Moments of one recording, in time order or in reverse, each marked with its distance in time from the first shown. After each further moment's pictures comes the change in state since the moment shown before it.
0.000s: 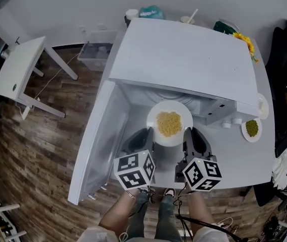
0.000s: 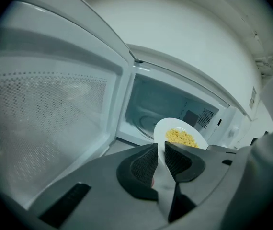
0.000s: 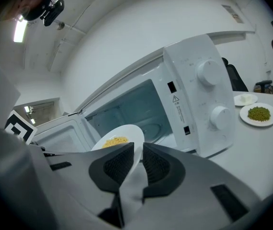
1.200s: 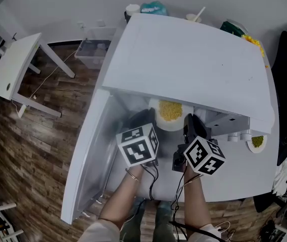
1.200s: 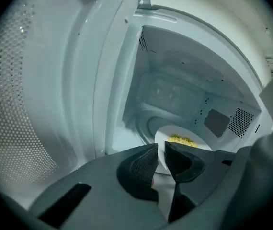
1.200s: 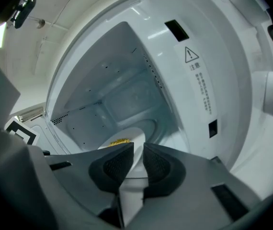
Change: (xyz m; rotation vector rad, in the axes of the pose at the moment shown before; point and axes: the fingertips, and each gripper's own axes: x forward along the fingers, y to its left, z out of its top) left arm 0.112 0.017 0.028 -0.017 0.048 0.057; right arm 0.102 -0.029 -0.003 0.114 0.069 -0.075
